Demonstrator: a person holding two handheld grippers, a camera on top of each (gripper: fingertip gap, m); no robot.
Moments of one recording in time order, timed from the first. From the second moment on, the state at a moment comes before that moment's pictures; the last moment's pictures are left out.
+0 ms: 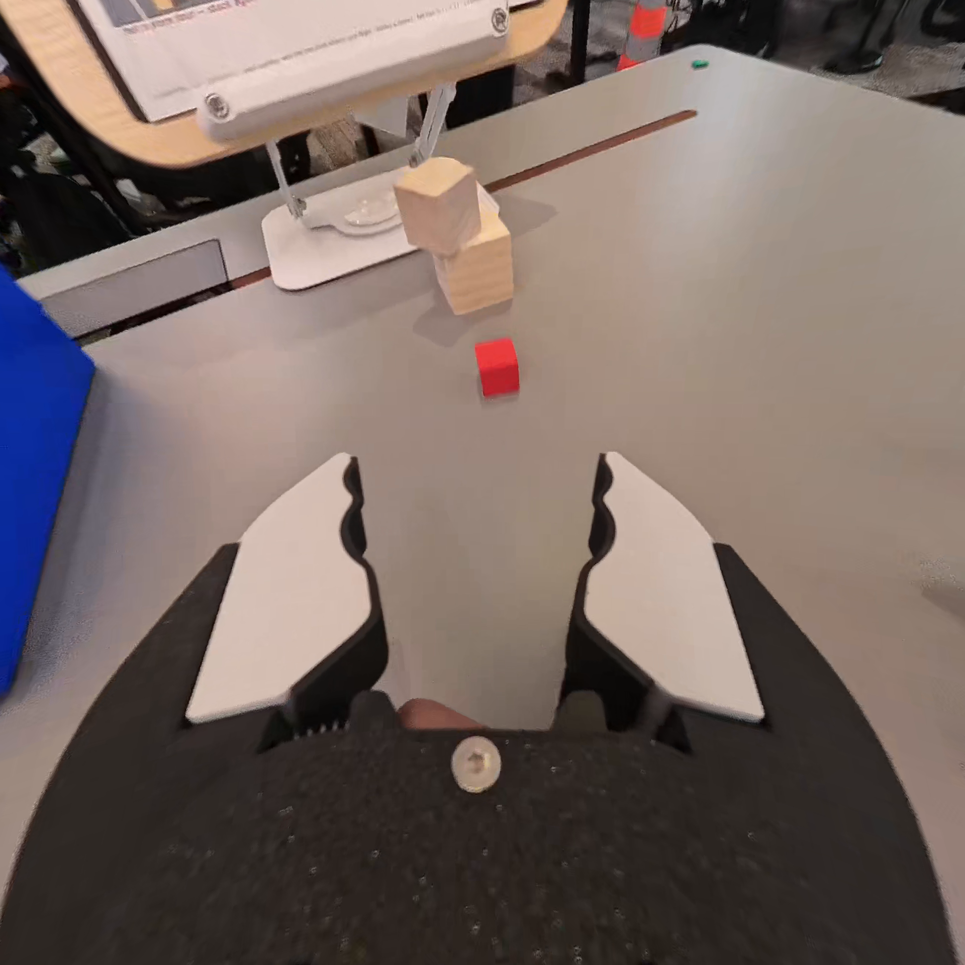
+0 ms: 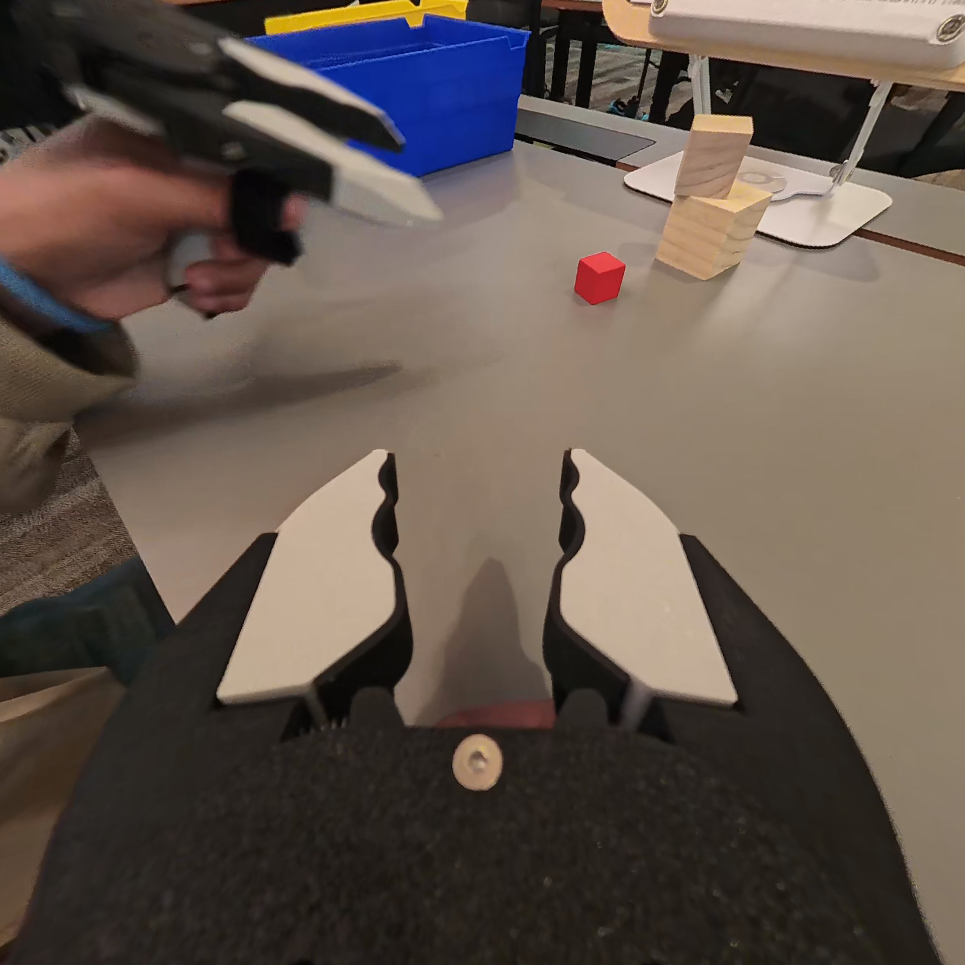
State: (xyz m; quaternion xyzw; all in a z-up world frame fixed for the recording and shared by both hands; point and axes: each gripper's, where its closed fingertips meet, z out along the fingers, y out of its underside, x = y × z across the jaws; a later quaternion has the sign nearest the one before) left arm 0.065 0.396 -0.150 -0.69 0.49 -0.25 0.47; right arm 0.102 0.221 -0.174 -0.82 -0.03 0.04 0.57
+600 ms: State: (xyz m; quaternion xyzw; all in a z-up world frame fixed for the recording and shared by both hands) left arm 0.262 0.516 -0.172 -0.74 0.52 -0.23 0.36; right arm 0.100 0.221 -0.174 -0.82 -0.03 0.06 0.57
